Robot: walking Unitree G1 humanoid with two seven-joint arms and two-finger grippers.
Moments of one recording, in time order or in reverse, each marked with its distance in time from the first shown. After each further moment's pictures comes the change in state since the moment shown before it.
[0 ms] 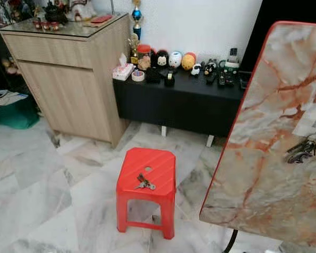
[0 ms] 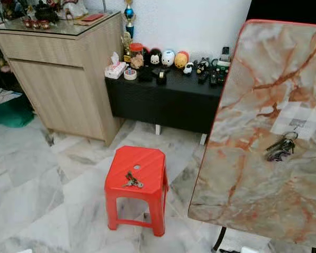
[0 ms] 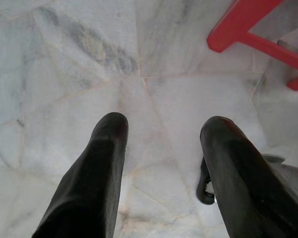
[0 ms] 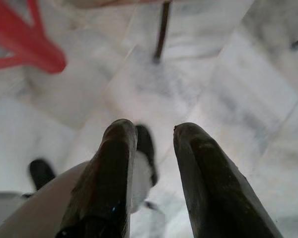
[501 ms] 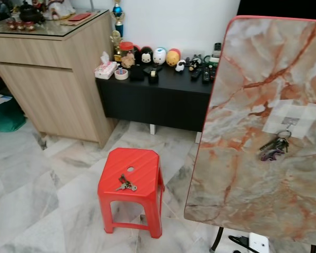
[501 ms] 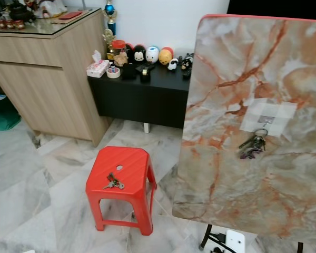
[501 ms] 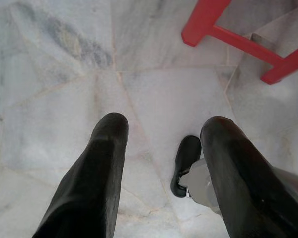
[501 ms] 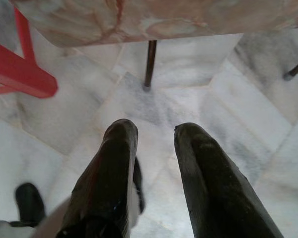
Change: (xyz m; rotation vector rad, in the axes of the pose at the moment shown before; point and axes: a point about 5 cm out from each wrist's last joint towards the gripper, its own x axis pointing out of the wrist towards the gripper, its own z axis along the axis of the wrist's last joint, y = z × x) left arm 0.000 -0.009 -0.003 -0.030 -0.005 -0.011; right arm 0.006 0.012 0.032 -0.036 -0.067 0.008
